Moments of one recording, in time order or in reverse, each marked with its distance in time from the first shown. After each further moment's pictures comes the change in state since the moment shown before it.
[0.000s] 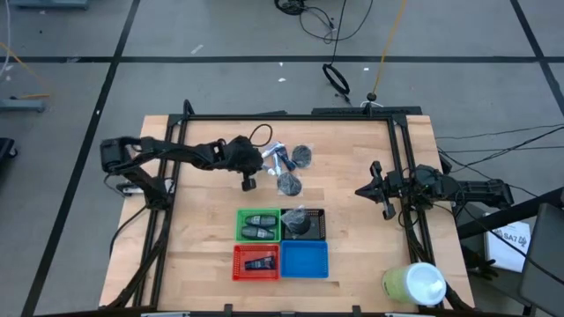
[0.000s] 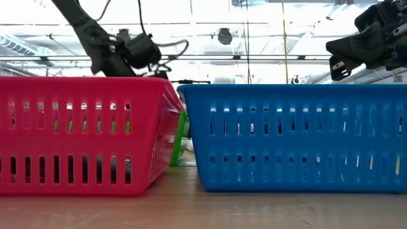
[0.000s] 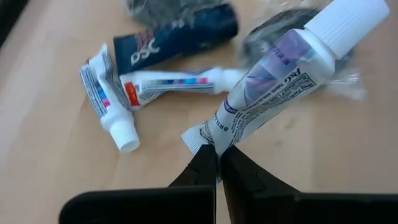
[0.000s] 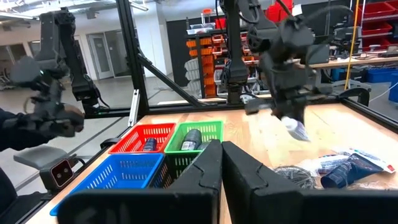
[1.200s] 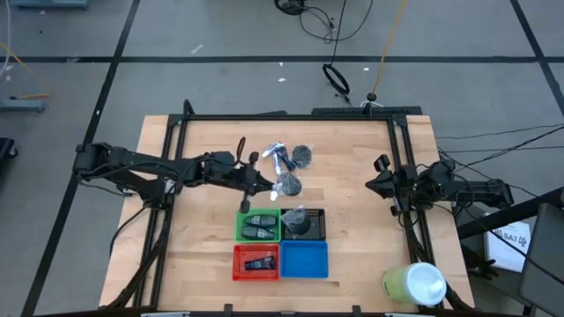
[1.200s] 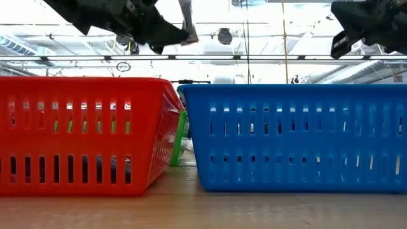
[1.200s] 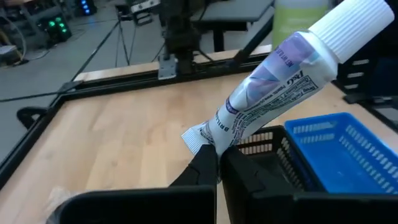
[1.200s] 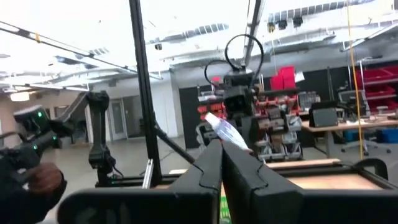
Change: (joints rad) left arm -0.314 -0.262 0.001 0.287 0.074 -0.048; right arm 0.000 0.000 0.000 0.302 0.000 0.072
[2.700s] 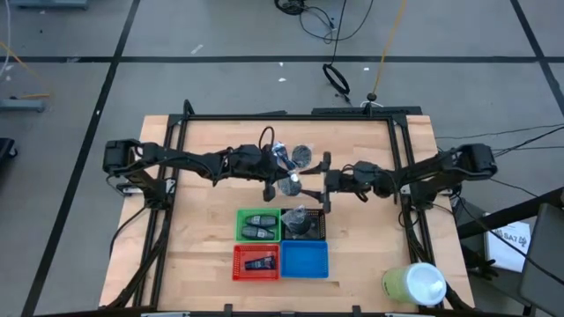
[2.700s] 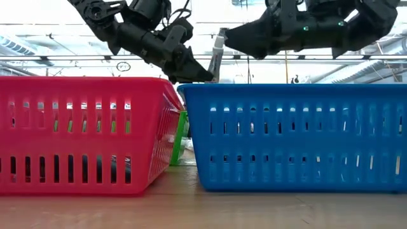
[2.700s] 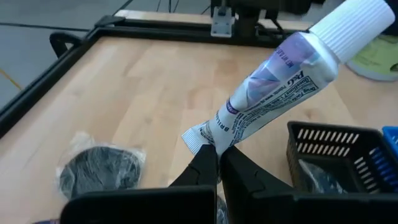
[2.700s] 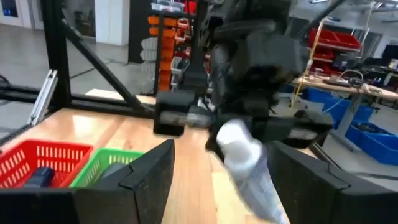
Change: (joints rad) left arm 0.108 0.285 0.141 0.021 -0.069 -0.152; right arm 0.034 1.378 0.496 0.535 0.210 -0.342
